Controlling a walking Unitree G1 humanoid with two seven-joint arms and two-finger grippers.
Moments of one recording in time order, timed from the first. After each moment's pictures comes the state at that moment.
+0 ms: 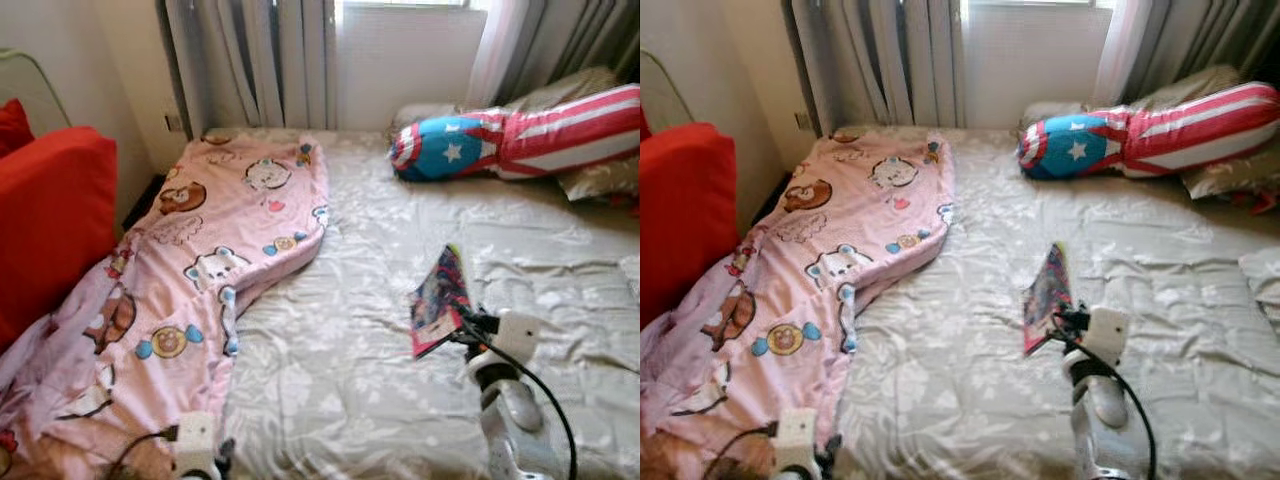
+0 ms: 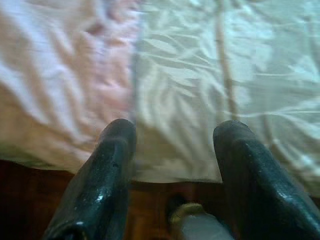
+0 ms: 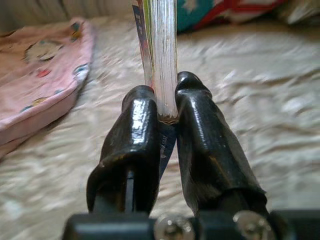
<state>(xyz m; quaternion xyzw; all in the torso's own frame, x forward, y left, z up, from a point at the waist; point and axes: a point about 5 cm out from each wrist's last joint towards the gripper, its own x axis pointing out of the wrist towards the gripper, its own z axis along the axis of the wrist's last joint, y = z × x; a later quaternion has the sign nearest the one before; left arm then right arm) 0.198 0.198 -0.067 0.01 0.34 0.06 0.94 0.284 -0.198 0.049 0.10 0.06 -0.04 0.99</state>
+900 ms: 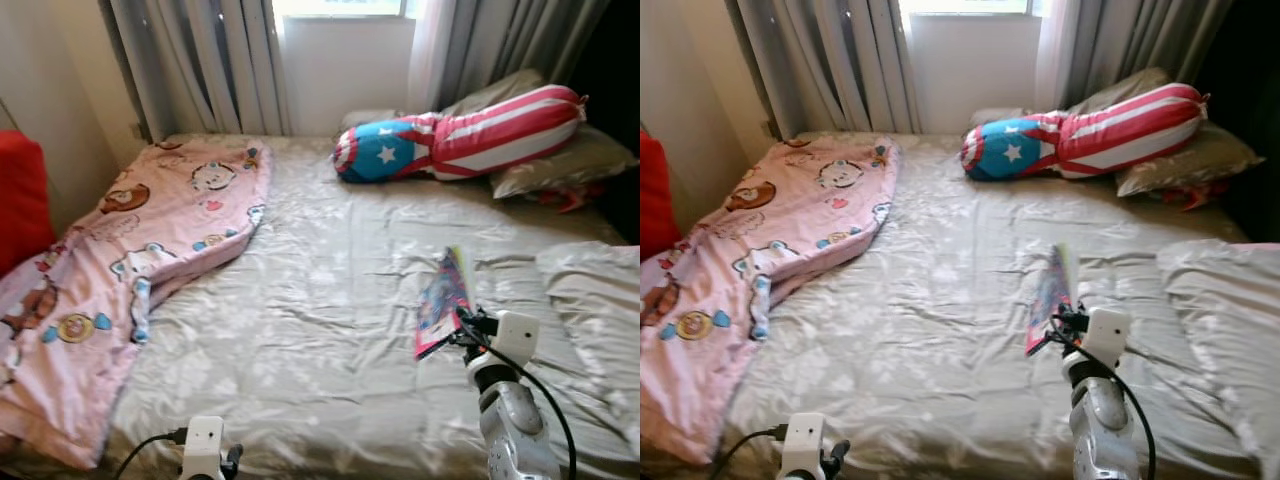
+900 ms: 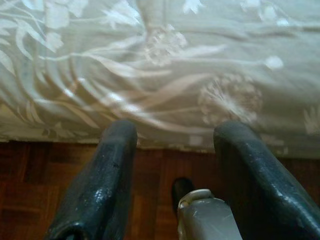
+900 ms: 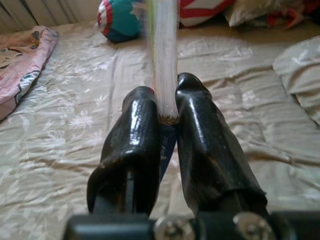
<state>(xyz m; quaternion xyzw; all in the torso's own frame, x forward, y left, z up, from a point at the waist) 0.189 0.204 -0.071 0.03 0.36 0.05 0.93 0.283 -0.185 0.044 0.11 0.06 -0.03 0.99</state>
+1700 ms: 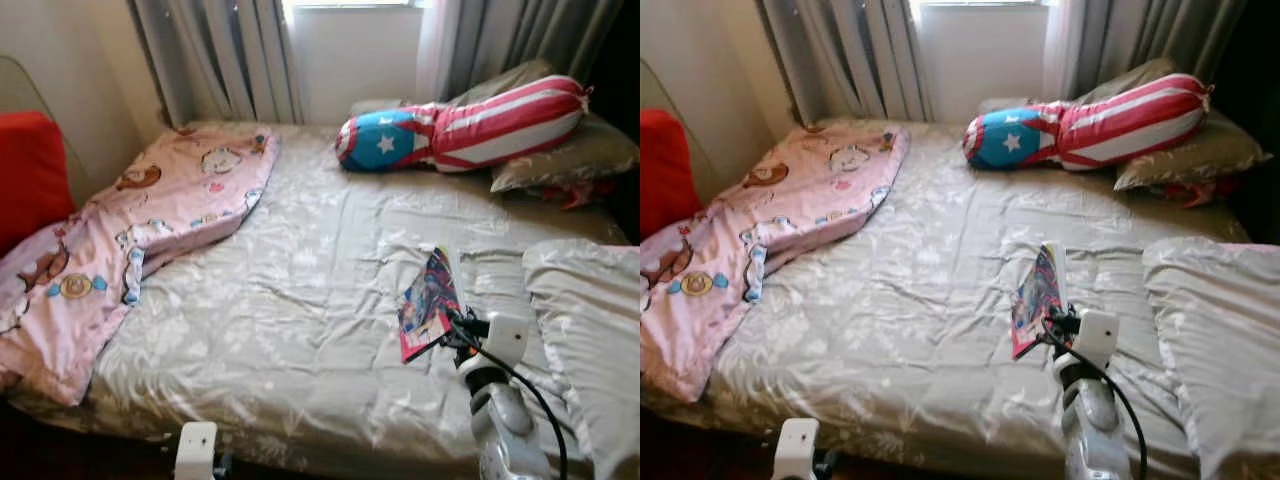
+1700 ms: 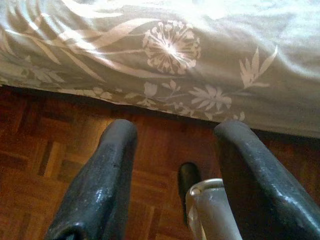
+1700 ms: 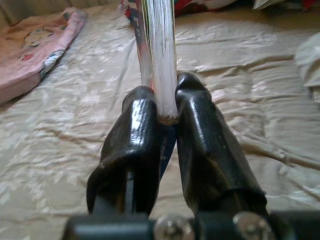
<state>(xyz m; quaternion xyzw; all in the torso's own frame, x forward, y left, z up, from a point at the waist) 0.188 0.203 -0.072 0.03 0.36 0.04 0.93 0.282 -0.176 0.040 0.11 0.07 -0.01 0.99</state>
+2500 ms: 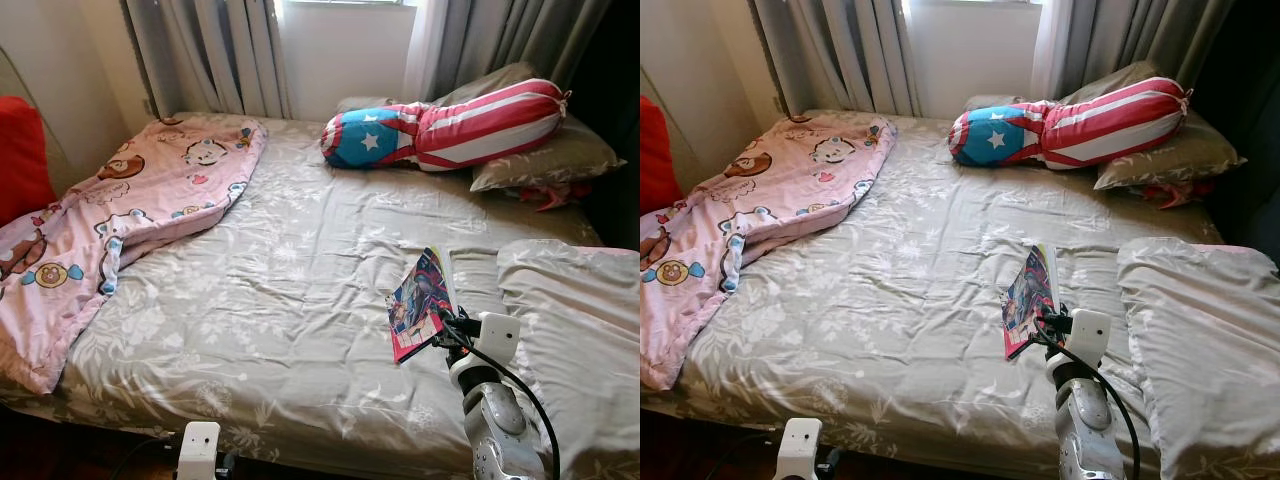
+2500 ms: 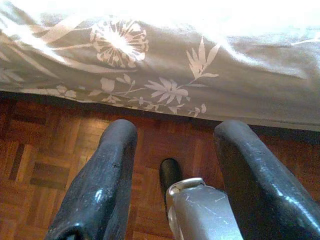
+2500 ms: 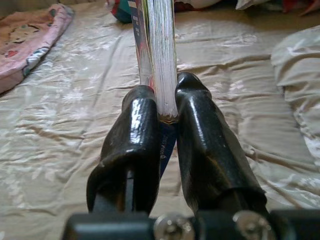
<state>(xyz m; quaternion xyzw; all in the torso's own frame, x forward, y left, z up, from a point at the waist) 0.189 0.195 -0.073 0.03 0.36 0.02 0.93 0.280 -0.179 0.037 0.11 0.08 -0.02 0.99</state>
